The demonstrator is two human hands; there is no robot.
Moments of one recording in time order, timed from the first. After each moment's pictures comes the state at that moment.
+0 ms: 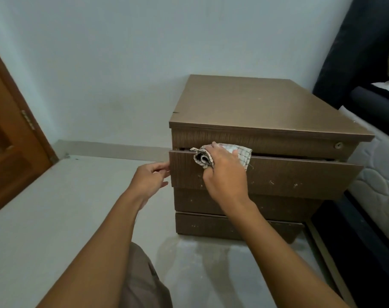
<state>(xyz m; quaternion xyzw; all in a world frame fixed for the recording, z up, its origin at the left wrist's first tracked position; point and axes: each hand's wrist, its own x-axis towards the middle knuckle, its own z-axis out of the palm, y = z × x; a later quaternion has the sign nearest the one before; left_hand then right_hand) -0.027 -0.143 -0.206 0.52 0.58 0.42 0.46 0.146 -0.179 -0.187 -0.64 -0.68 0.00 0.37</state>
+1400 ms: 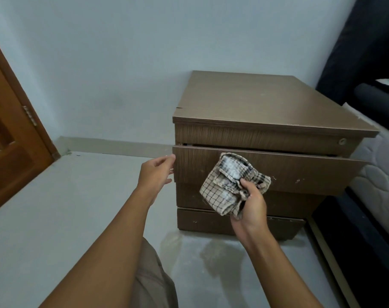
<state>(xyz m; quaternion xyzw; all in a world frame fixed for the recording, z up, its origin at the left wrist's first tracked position) -0.010 -0.135 -0.218 0.45 0.62 0.48 0.43 0.167 -0.226 -0.231 -0.39 -0.12 0.60 0.69</state>
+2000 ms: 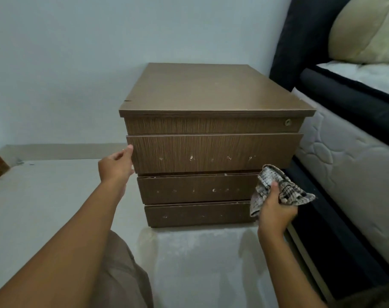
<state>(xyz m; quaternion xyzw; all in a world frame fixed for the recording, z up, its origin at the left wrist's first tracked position) 0.016 -0.120 -0.222 0.38 0.65 0.53 0.39 0.285 -0.260 -0.277 -0.61 -0.06 0.16 0.78</state>
